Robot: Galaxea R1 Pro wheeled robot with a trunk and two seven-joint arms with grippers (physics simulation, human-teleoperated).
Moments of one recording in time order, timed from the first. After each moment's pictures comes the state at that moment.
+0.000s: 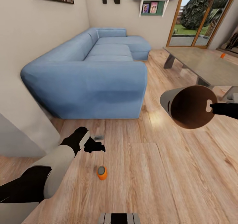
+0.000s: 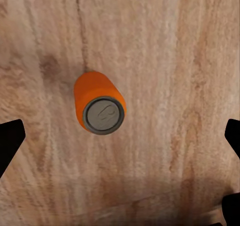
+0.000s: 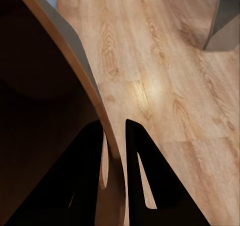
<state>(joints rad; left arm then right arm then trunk) -1.11 -0.08 -0.02 -0.35 0.07 1.02 -0.13 -0.83 -0.51 -0.28 -1.55 -0.10 1.05 0.37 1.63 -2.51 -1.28</state>
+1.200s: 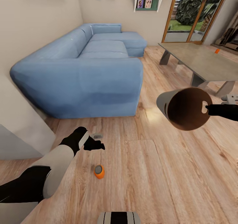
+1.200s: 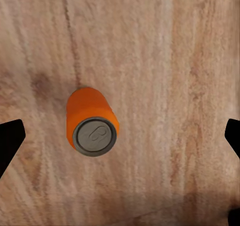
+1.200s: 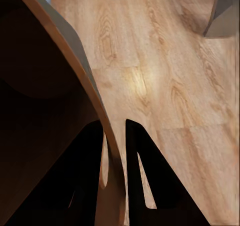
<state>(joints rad) -1.11 -0.08 -0.02 -0.35 0.07 0.96 -0.13 -0.82 -0.50 -0.25 -1.55 -0.10 1.04 0.38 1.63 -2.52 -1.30</state>
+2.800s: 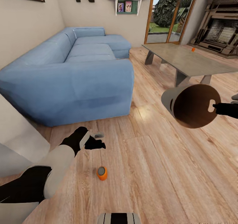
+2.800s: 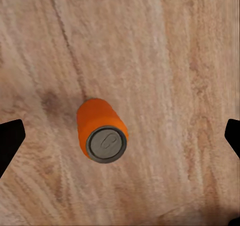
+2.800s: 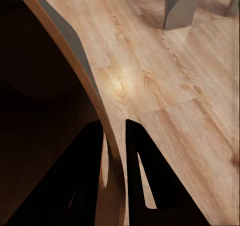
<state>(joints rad) -1.11 -0.08 -0.02 -0.35 0.07 0.93 -0.13 -0.82 -0.50 -0.34 -1.55 -0.11 1.05 0.40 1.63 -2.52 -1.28</state>
